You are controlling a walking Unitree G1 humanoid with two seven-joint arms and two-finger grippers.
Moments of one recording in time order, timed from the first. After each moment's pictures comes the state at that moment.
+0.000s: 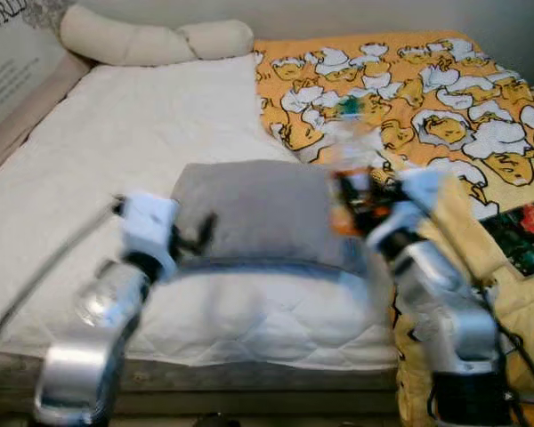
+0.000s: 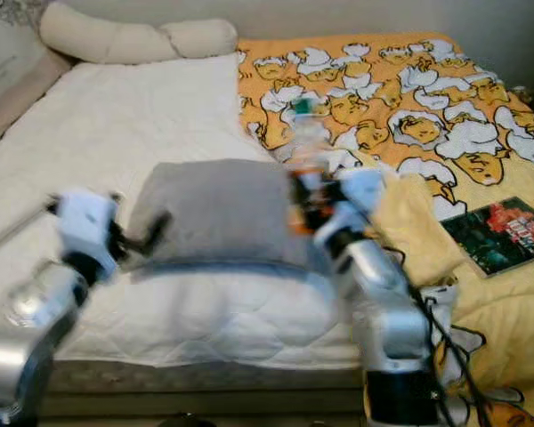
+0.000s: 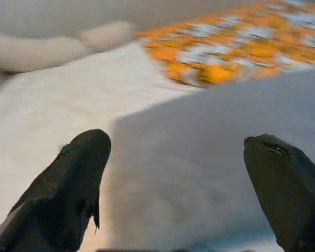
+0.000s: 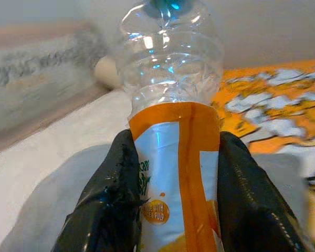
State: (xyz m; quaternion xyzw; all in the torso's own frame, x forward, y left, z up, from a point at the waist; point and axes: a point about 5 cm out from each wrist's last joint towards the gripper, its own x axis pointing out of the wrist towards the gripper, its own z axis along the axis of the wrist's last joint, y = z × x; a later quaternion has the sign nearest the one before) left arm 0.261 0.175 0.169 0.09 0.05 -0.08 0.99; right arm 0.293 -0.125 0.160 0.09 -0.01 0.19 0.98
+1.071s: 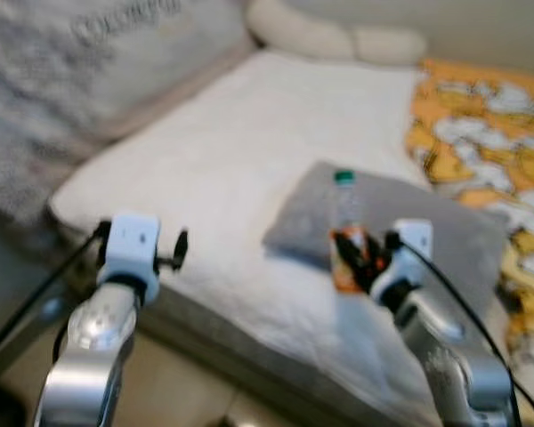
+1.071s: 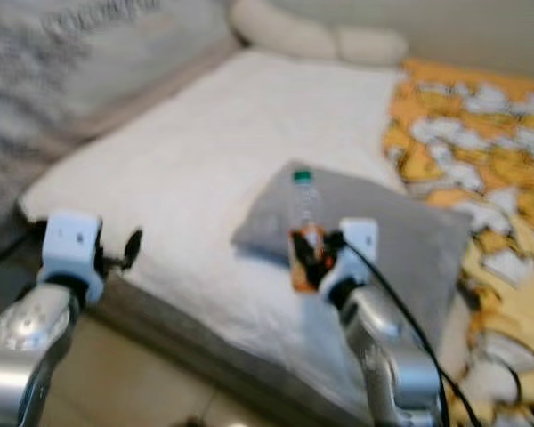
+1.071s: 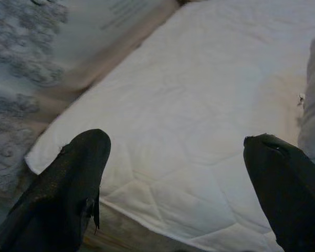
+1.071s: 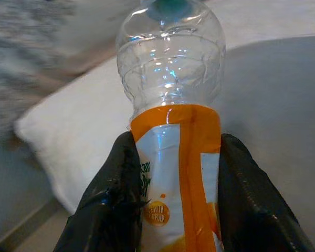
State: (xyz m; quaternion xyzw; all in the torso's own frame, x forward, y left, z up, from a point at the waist) left arm 0.243 0.181 0.143 0.13 0.09 -0.02 0.99; right arm 0.254 -0.141 0.112 0.13 0.13 0.16 0.97
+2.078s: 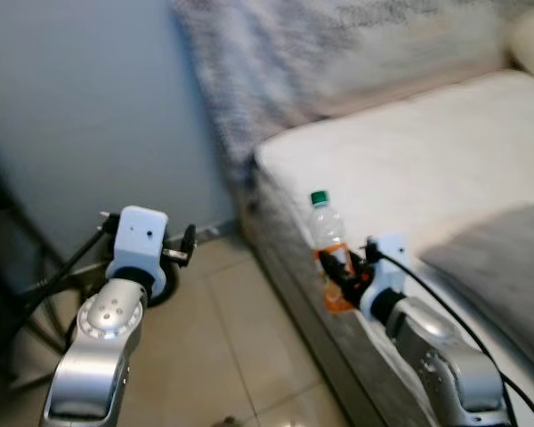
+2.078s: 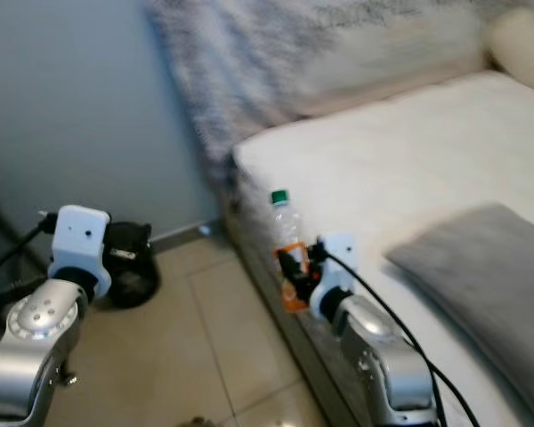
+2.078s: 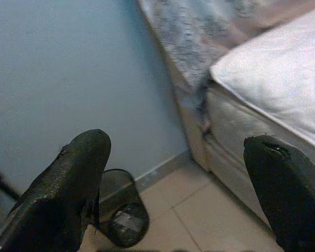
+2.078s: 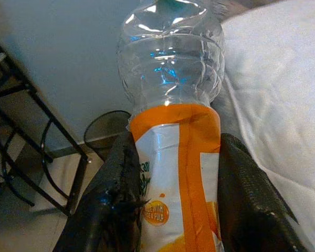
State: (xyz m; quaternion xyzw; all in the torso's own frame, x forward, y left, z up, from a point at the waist) left arm 0.253 0.179 0.141 0.13 0.08 -0.03 0.99; right arm 0.252 -0.129 0.096 0.11 0.18 0.20 0.96
